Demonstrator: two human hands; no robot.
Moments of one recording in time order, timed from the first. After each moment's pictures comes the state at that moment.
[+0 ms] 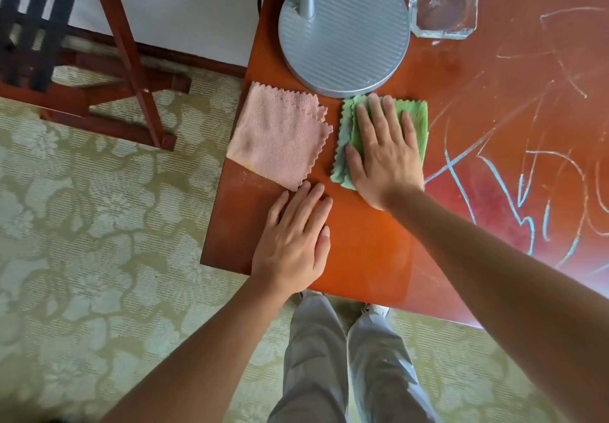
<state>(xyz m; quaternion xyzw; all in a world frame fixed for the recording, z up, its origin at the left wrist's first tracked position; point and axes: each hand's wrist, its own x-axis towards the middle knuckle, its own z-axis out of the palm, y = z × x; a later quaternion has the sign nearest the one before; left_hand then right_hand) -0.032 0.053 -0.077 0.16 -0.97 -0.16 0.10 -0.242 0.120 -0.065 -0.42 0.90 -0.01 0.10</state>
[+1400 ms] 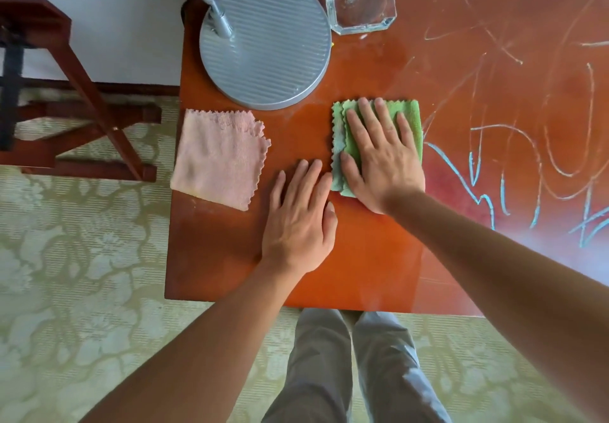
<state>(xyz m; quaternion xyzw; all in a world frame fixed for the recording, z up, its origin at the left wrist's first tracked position) -0.117 0.081 -0.067 0.14 -0.98 -0.13 0.05 -0.276 0.185 -0.060 -0.39 0.92 -0.02 0.09</state>
